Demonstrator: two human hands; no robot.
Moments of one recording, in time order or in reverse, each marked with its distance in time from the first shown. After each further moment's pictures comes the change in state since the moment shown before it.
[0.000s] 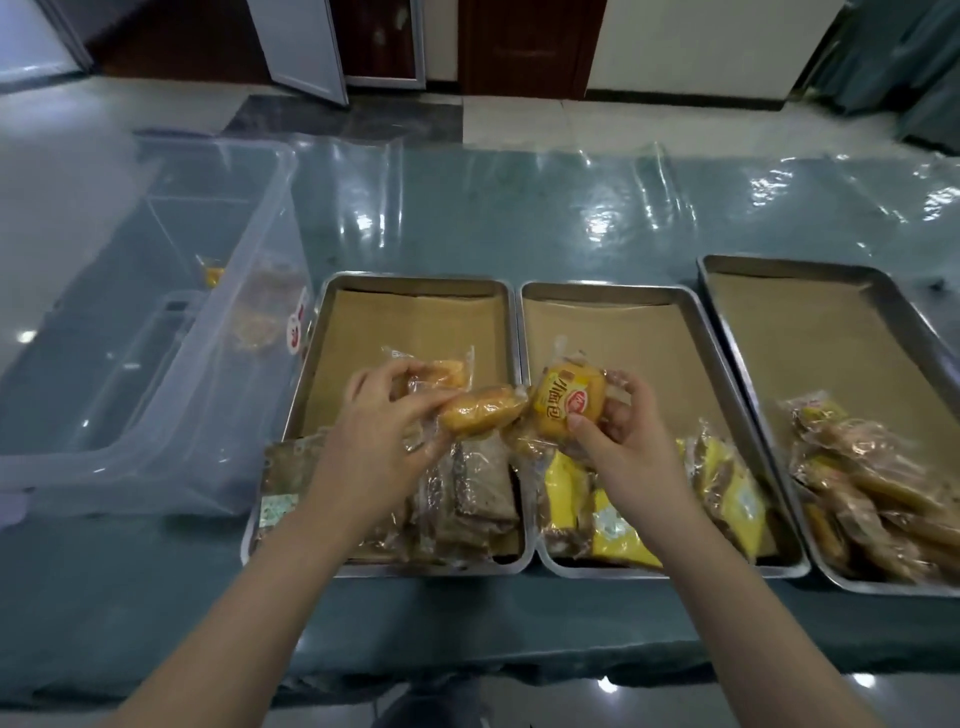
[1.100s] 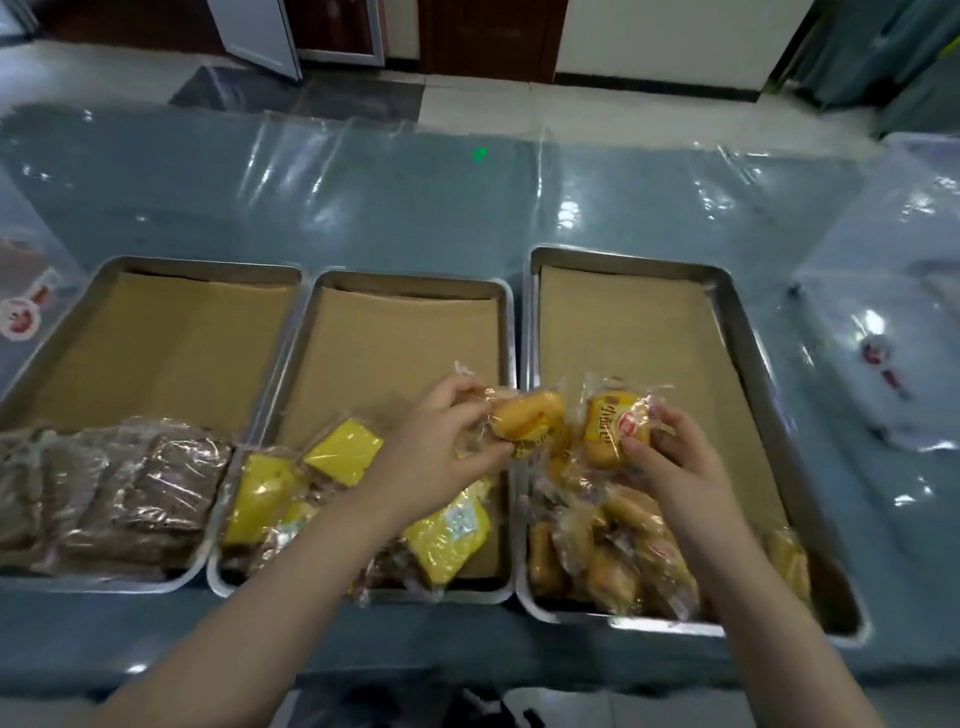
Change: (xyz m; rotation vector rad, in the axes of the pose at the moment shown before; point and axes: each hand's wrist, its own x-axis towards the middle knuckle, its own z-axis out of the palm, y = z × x) left_hand 0.093 0.274 0.264 -0.198 -0.217 0.029; right_hand 0.075 0.094 -0.381 0.054 0.068 0.133
